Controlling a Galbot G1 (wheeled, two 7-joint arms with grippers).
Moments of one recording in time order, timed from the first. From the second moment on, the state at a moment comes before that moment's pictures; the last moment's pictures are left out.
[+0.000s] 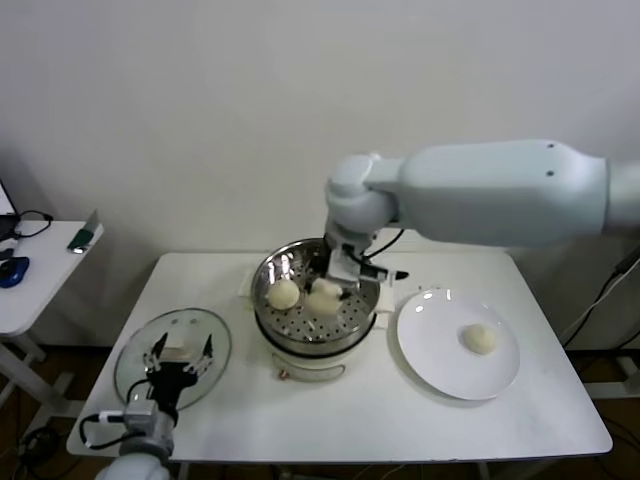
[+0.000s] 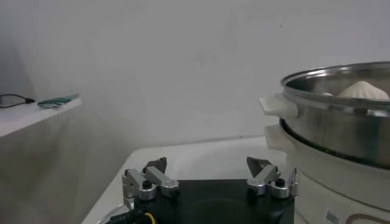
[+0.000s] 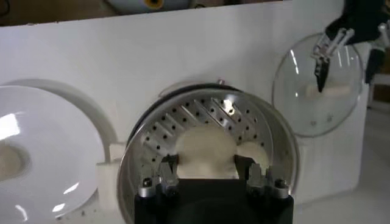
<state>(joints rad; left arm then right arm) 1.52 -1.39 -0.64 -1.96 -0.09 0.19 -0.02 0.86 1.18 -1.53 1.61 0.05 0.22 -0.98</state>
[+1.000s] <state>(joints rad) 1.52 -1.39 -0.63 -1.95 -0.09 0.18 -0.02 0.66 1.29 -1.52 1.45 -0.05 0.25 -0.92</state>
